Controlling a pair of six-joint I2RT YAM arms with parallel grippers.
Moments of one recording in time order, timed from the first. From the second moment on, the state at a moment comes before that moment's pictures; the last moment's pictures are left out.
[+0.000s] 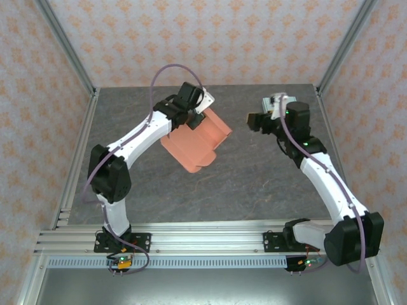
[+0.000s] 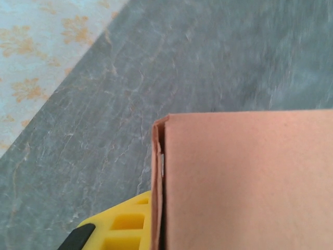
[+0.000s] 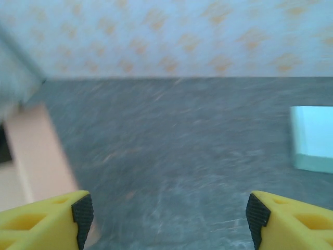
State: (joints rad) left arm -0.51 1.89 1.74 -0.72 -0.17 0.39; right arm 0.19 1.16 1.02 -0.25 -0.20 0.20
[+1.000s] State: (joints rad) left arm -0.61 1.82 1.84 -0.94 -0.22 0.69; right arm 0.20 1.47 1.09 -0.34 -0.27 0.09
